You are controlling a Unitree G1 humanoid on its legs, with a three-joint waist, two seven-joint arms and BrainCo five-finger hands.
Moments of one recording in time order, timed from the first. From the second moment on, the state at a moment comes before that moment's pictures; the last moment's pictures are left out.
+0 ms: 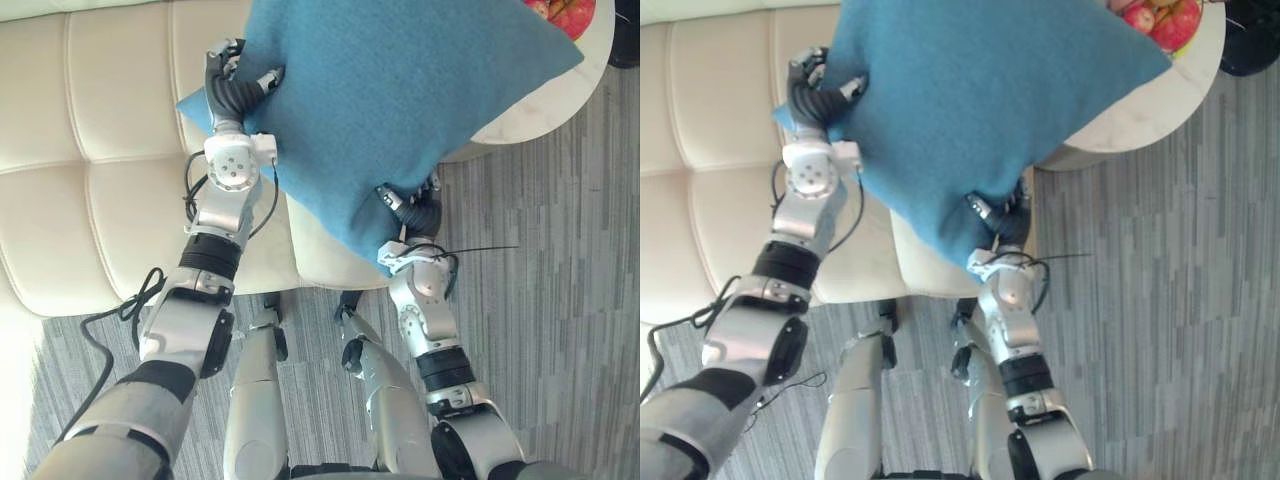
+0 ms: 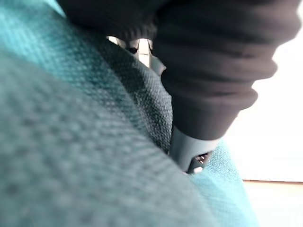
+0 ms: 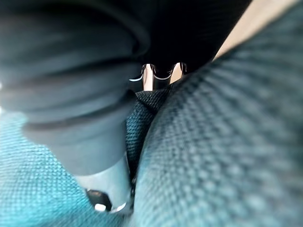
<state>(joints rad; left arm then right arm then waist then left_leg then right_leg) -1.05 0.25 -0.08 0.63 -0.17 -0.17 0.39 -0.54 0.00 0.05 0.29 0.26 -0.19 -0.35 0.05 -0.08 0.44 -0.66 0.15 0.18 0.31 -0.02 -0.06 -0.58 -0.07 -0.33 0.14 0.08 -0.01</state>
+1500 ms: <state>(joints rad) 0.13 0.14 -0.39 -0.09 -0.34 -0.30 0.41 0.06 -0.19 0.21 -0.10 0.04 -0.16 -0.33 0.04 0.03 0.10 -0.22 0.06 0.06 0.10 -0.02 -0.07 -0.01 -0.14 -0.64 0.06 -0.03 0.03</state>
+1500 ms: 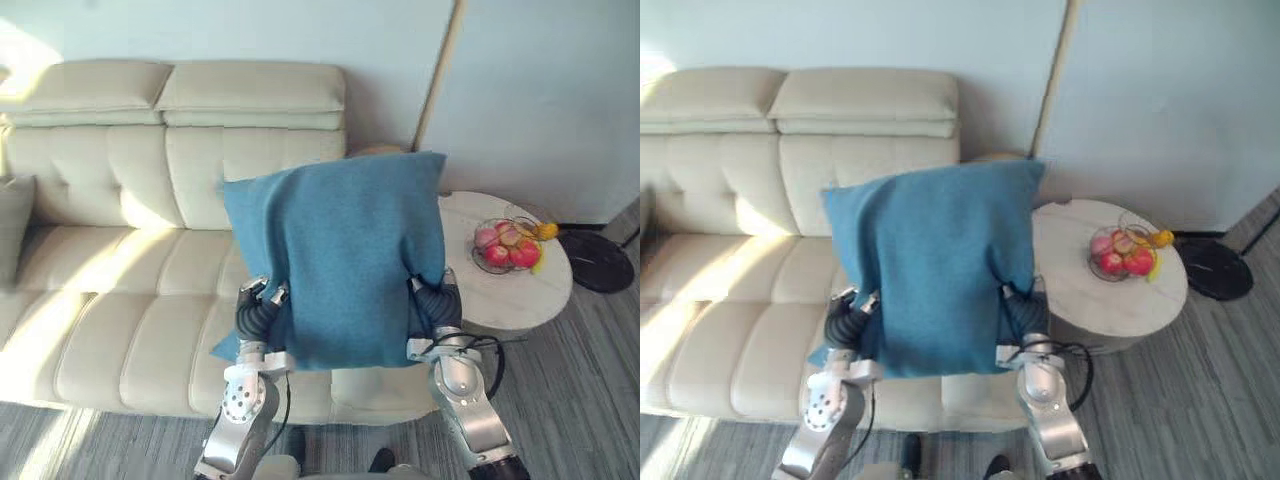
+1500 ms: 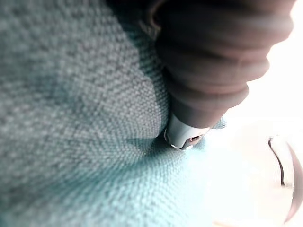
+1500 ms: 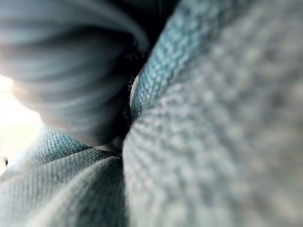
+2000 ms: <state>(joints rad) 0.03 0.14 -0.47 0.07 -0.38 -0.29 0.38 0.06 -0.19 0.12 -0.04 0.00 -0.18 -0.33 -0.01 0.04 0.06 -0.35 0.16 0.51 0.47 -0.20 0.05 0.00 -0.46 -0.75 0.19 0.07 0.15</state>
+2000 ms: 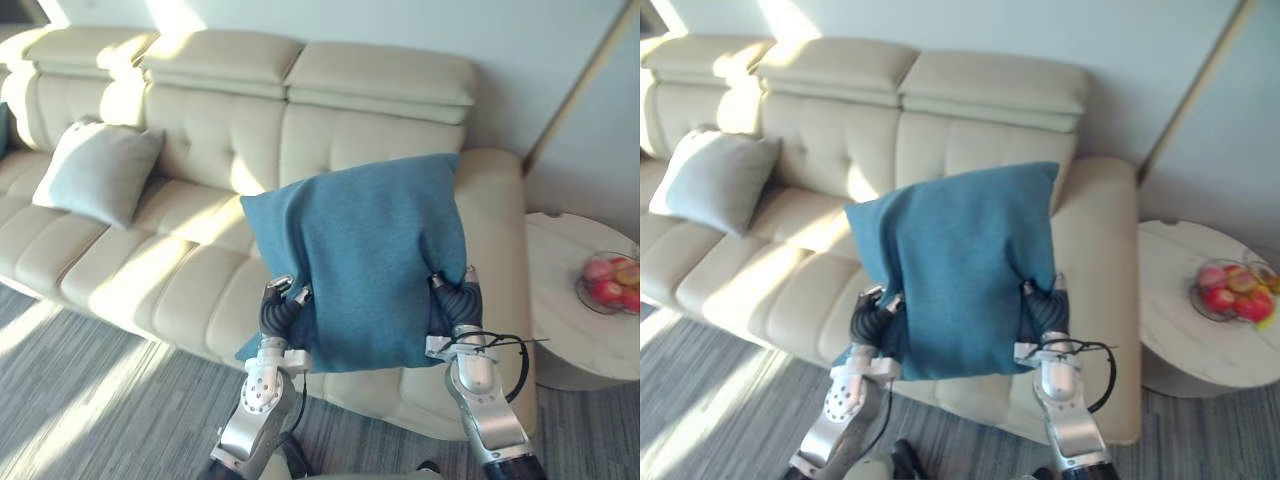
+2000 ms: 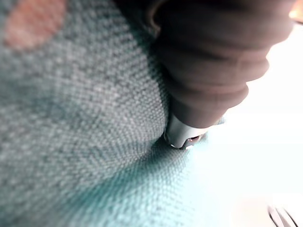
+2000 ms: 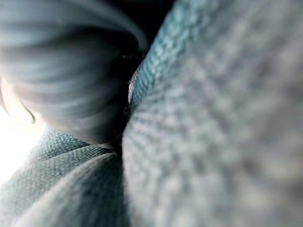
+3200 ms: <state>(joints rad) 0.17 0.19 -0.50 0.07 -0.39 -0.25 0.27 0.07 -0.17 0.12 0.02 0.05 -0.20 -0.28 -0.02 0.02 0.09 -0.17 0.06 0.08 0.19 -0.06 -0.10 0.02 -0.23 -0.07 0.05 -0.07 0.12</state>
